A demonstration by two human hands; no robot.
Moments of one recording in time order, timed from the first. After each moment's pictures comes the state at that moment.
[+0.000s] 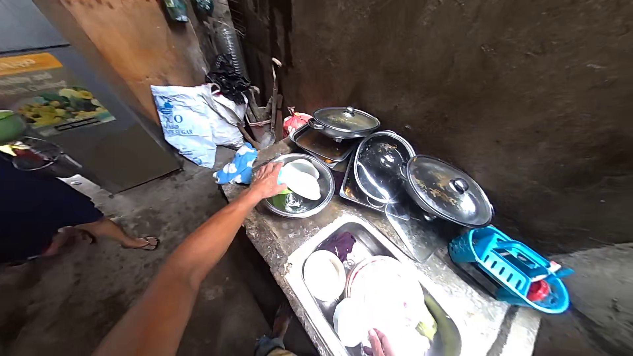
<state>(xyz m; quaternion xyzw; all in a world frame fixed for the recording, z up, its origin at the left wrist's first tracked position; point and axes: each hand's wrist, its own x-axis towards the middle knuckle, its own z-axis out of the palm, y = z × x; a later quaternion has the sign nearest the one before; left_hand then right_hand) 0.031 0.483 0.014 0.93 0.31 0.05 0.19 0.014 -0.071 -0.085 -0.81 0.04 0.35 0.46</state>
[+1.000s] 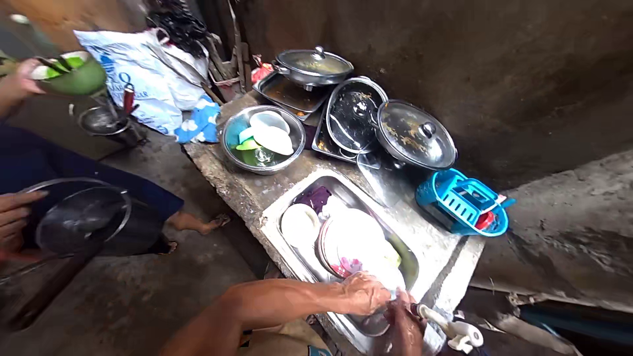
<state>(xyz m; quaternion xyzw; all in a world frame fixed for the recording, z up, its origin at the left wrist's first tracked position) 0.012 0.006 -0.046 0.90 -0.19 -0.10 0.39 0.020 -0.152 -0.045 -0.82 0.17 0.10 0.54</state>
